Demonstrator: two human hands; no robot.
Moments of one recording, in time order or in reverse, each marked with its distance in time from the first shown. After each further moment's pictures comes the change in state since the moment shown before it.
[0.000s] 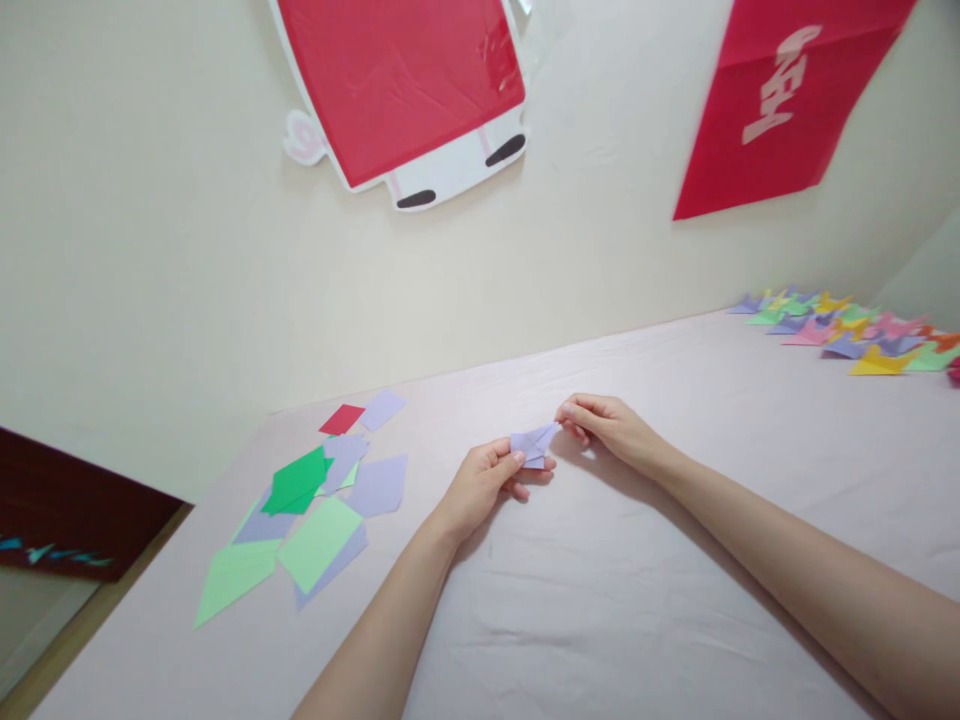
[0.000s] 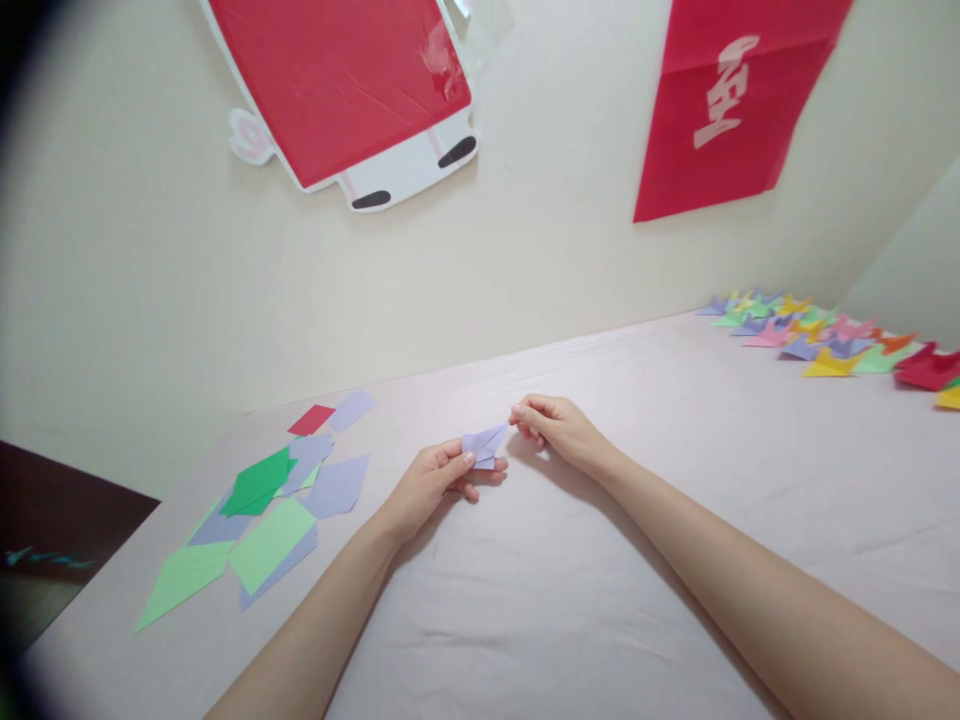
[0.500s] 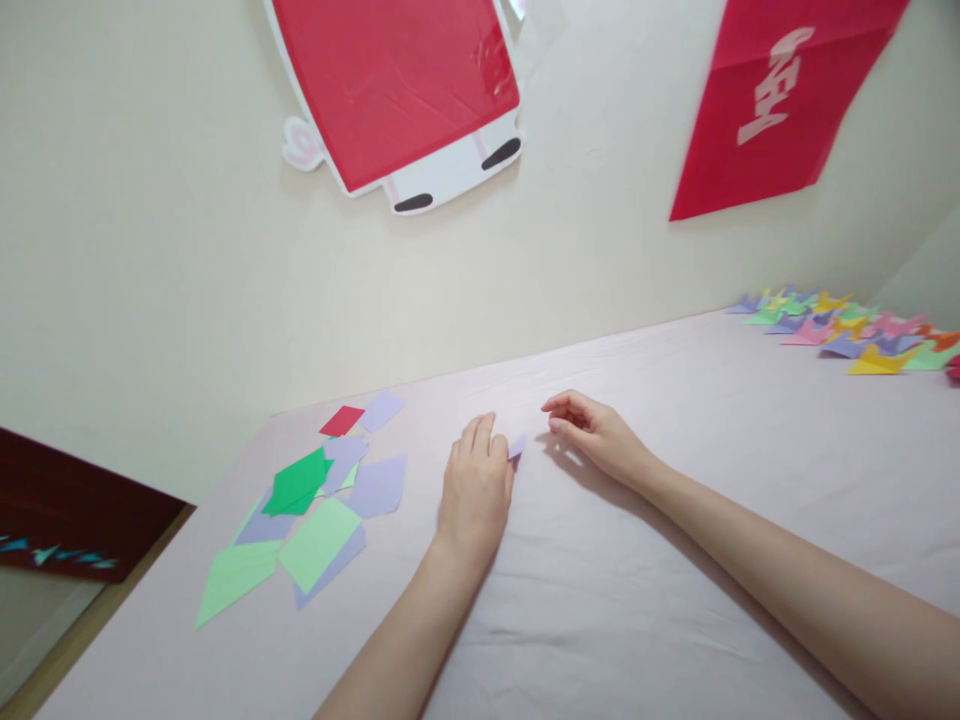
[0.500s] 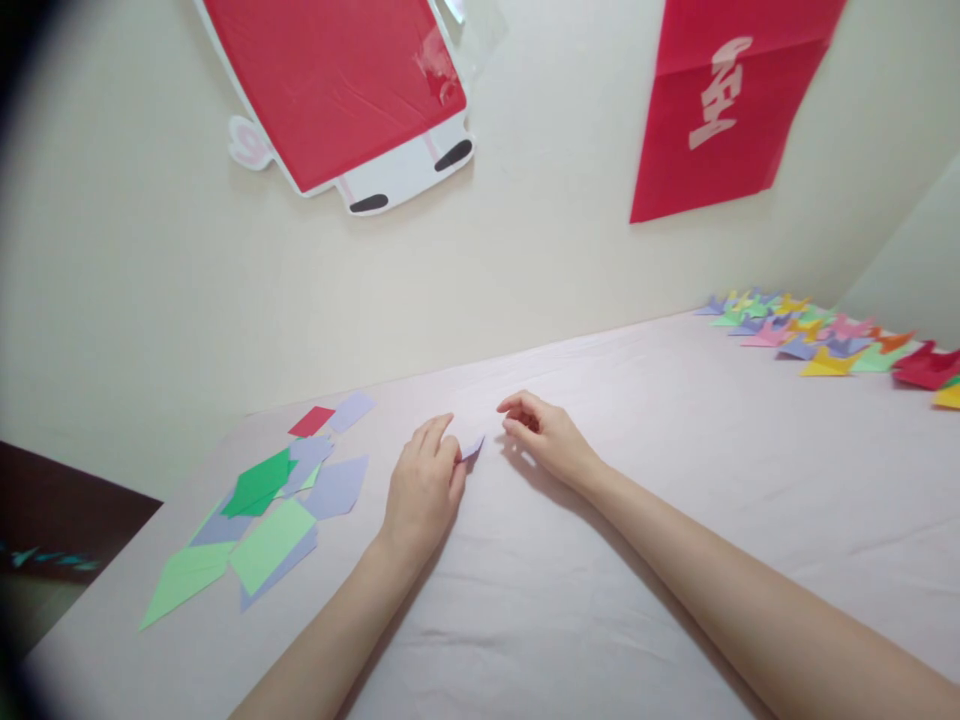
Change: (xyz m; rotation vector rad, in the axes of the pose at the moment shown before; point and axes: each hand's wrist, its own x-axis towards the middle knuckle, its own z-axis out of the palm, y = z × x) left_hand -0.008 -0.001 0.010 1.376 0.468 0.396; right_hand -0.004 0.007 0.015 -0.144 0.107 -0.187
